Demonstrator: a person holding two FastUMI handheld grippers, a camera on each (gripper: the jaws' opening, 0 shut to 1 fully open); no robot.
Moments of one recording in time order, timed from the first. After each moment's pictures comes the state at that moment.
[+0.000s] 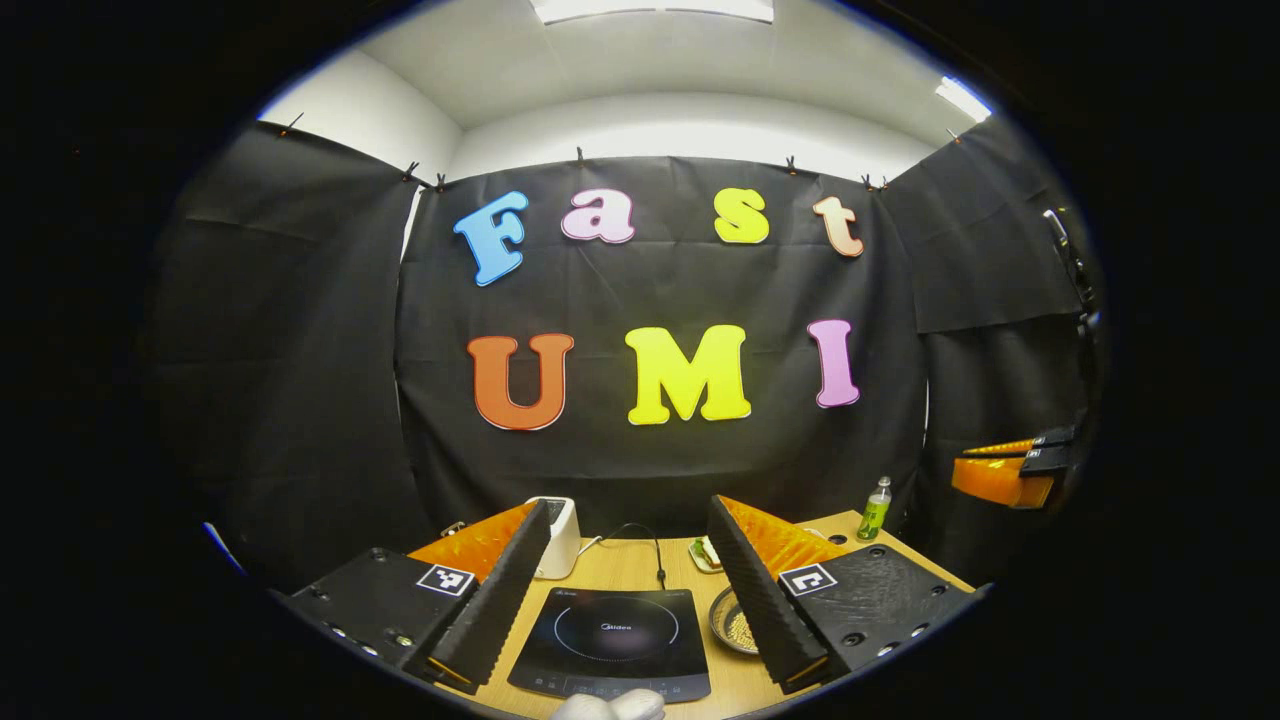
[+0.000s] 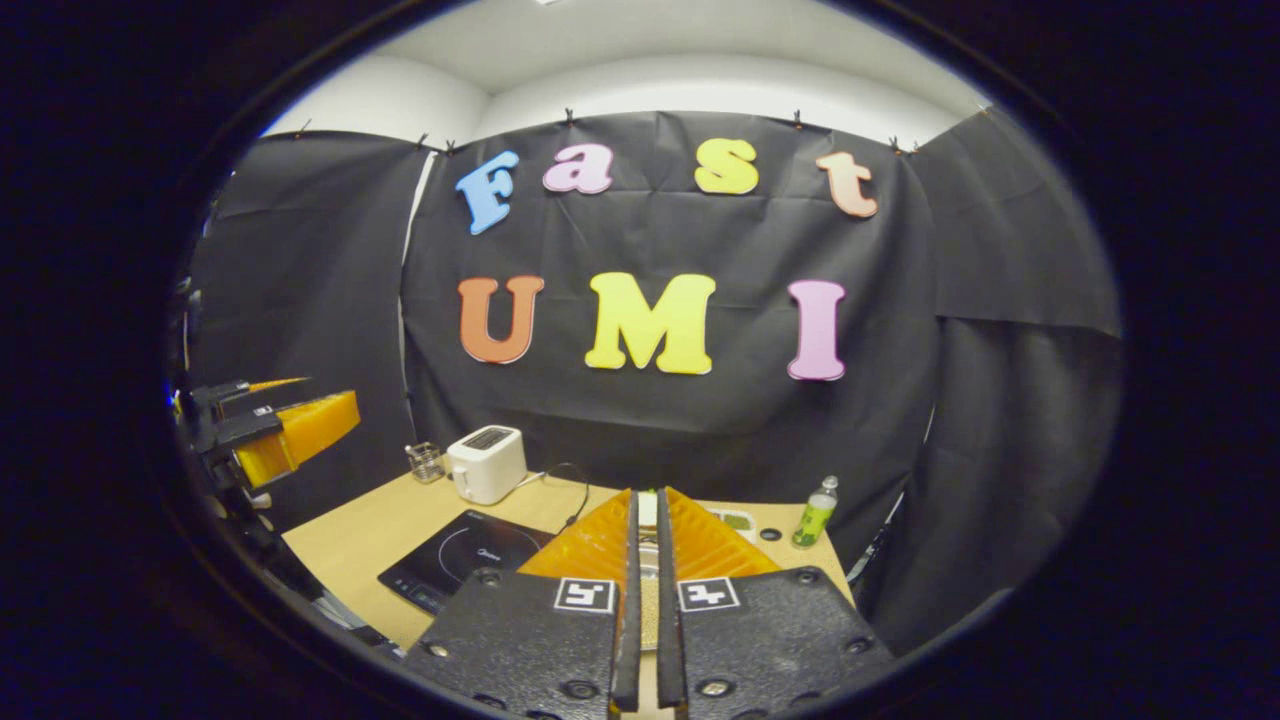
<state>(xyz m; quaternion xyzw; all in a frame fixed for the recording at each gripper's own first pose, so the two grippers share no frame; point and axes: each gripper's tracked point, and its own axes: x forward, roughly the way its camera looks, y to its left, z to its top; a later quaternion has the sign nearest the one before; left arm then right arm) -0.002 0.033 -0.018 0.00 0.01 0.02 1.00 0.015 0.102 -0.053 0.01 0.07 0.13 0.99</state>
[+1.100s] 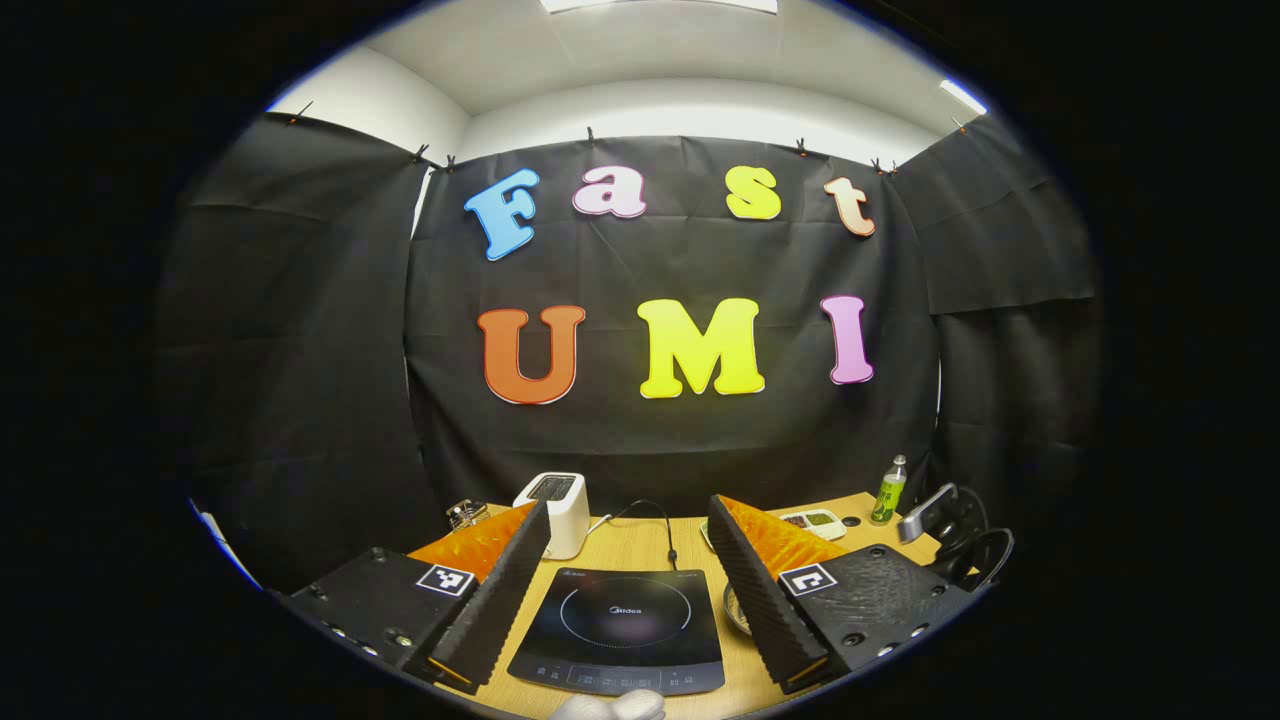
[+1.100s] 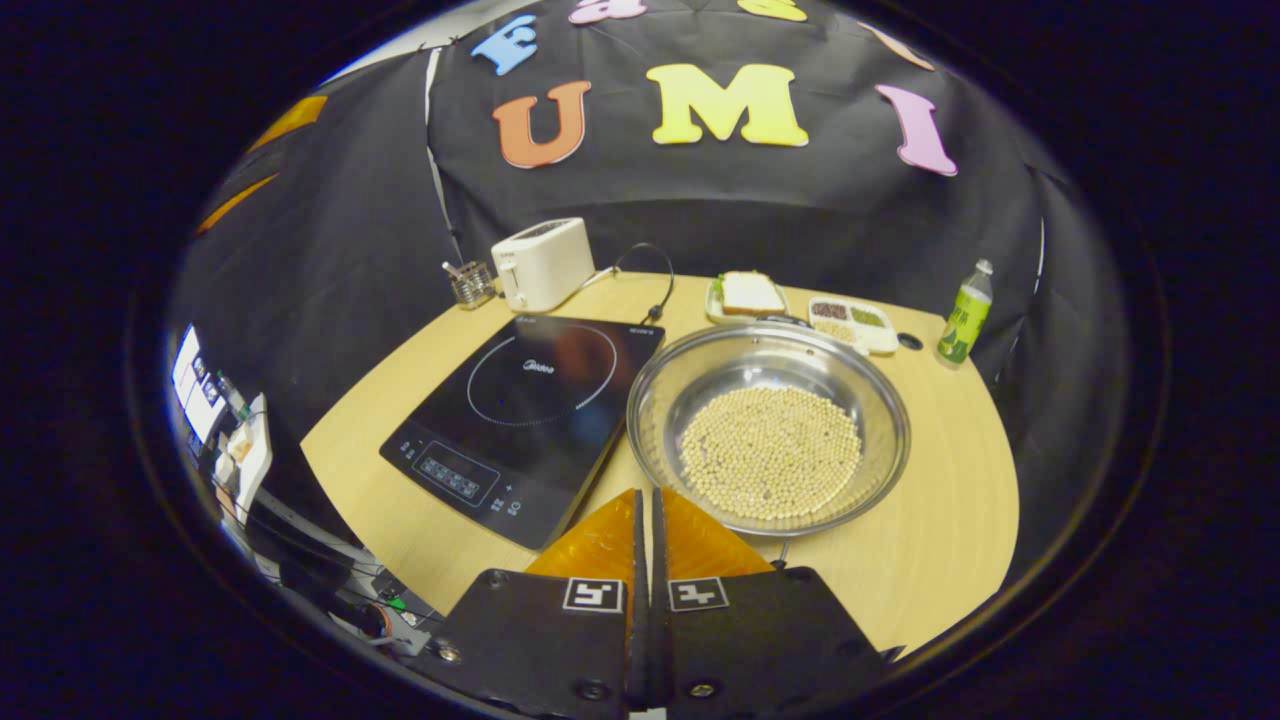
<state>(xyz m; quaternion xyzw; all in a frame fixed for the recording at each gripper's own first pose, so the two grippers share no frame) 0.001 0.040 -0.064 -0.01 0.04 0.04 1.00 0.036 0.200 -0.332 0.01 0.34 0.21 0.92</state>
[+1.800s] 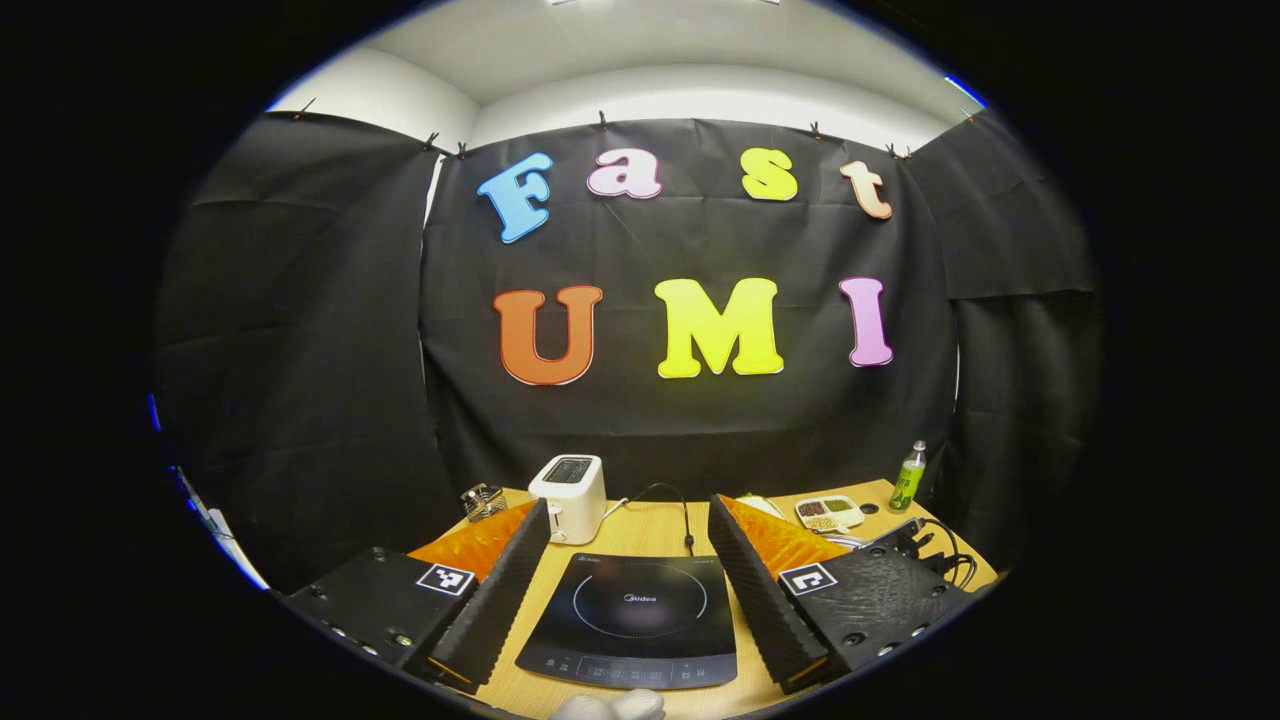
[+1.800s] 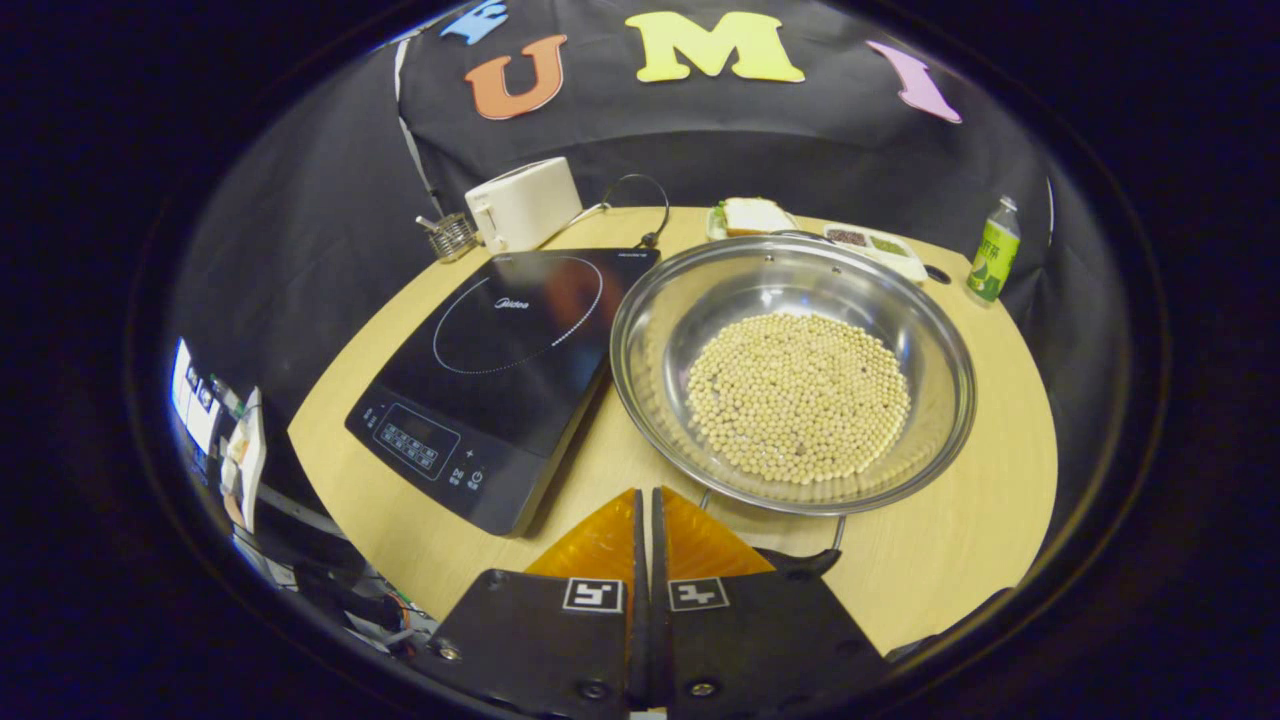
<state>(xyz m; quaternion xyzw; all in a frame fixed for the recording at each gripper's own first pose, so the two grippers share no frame) 0.003 0.053 -0.080 0.00 0.07 0.06 1.00 0.047 0.207 -0.390 0.02 0.40 0.20 0.89</state>
